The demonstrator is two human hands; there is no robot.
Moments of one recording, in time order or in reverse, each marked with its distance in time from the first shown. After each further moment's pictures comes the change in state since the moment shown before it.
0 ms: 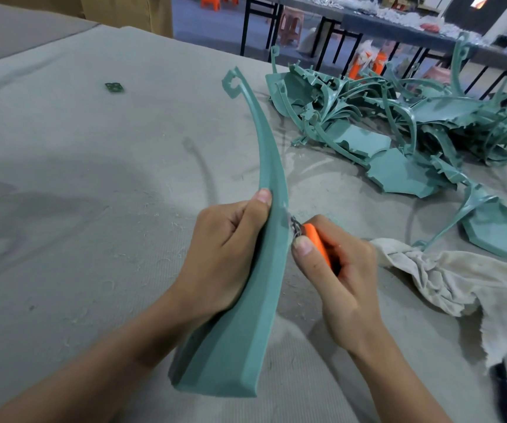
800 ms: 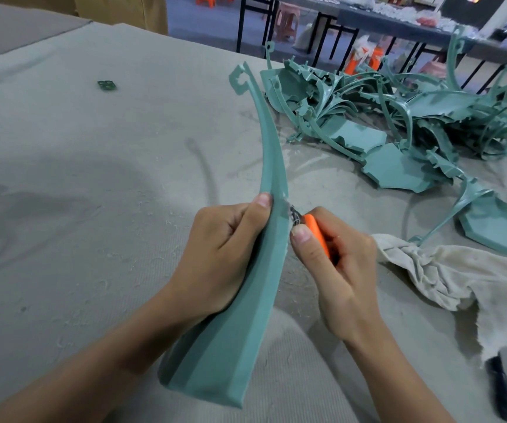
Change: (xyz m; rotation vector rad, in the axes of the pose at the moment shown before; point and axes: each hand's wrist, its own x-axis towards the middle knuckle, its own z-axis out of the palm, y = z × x) left_hand -0.003 0.001 0.002 0.022 -0.093 0.025; right_hand 0.003 0.006 -0.002 -0.046 0.077 0.035
